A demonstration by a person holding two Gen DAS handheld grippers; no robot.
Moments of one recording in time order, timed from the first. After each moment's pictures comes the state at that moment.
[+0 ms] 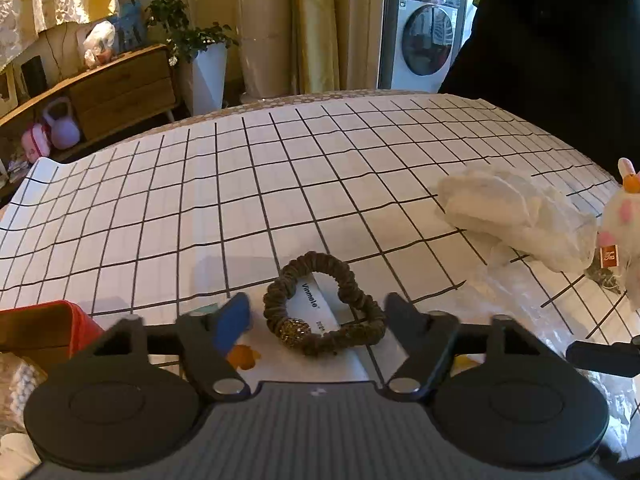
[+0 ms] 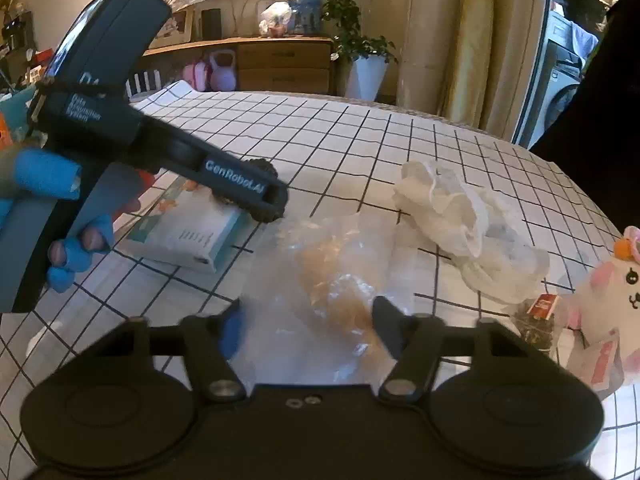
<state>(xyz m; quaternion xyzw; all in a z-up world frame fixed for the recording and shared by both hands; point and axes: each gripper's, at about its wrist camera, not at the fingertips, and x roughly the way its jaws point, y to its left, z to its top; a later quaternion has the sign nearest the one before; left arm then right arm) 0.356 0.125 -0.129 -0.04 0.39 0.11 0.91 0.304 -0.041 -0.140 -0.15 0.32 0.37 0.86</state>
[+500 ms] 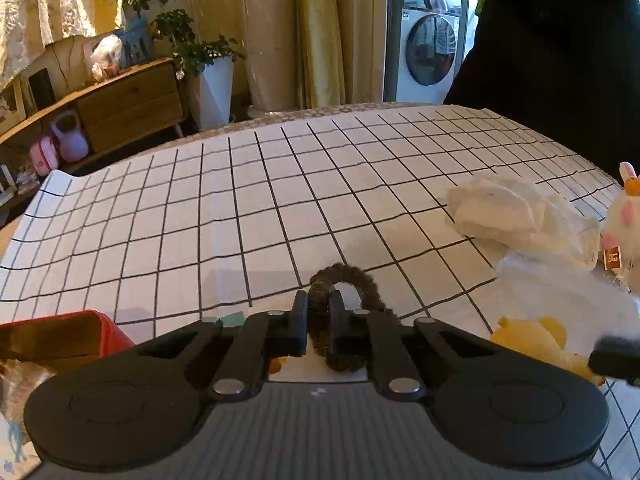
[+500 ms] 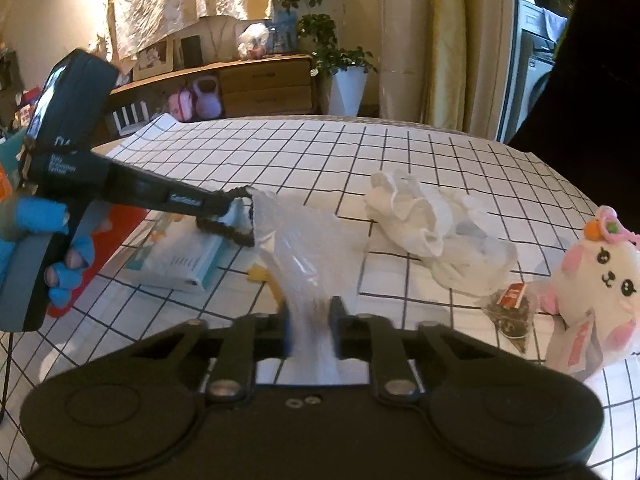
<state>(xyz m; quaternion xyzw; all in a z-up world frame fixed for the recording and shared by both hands) 0.348 0.130 -0.120 -0.02 0.38 0.12 0.92 0.312 -0.071 -0.124 -0.10 0.32 0.36 0.87</state>
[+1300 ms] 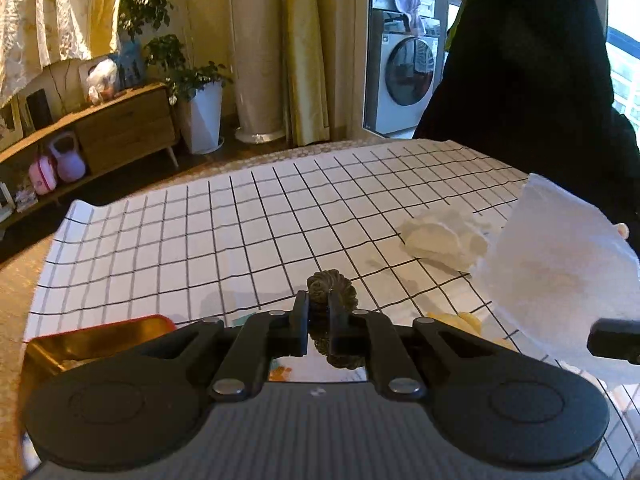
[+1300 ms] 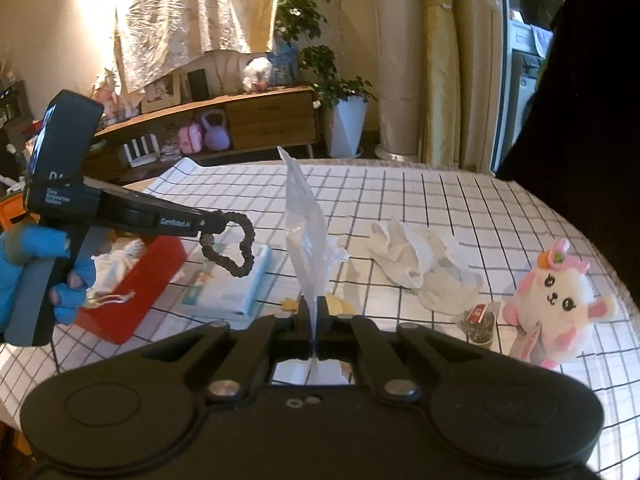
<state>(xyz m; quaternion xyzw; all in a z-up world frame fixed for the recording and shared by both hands) 0.285 0.120 -0.037 -0.02 0.36 0.09 0.93 0.262 -0.095 -0.049 -0.08 0.29 0.37 0.88</state>
